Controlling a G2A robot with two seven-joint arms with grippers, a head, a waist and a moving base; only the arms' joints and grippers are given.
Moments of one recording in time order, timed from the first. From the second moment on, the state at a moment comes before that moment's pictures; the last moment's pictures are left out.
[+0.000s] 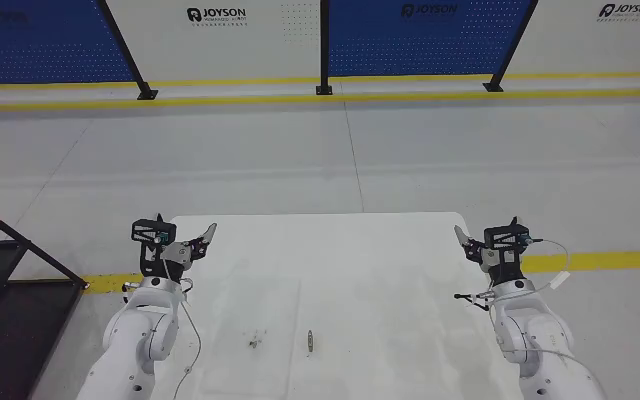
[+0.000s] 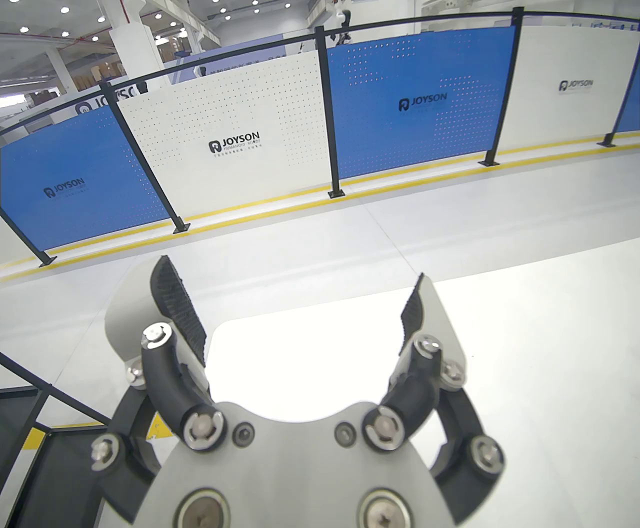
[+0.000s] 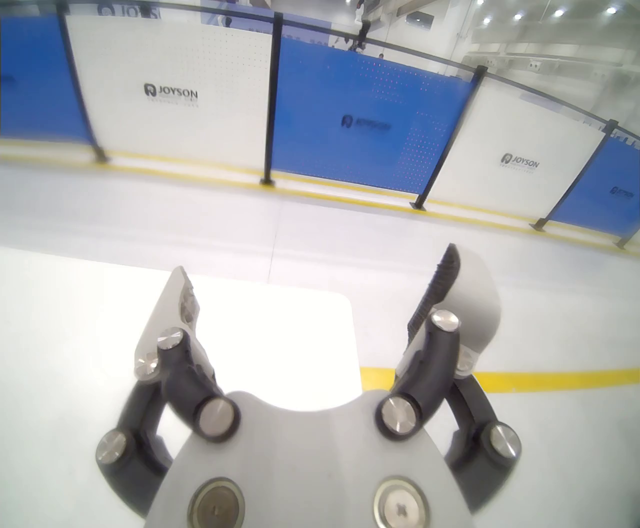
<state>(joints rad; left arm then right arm) 1.73 -1.15 -1.60 -1.80 1.33 0.00 0.00 -1.73 -1.15 1.60 -1.80 -1.33 0.00 0.00</state>
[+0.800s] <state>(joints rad) 2.02 -1.13 -1.69 -2.09 1.49 -0.22 -0.07 -1.73 -1.15 1.60 -1.80 -1.33 0.00 0.00</state>
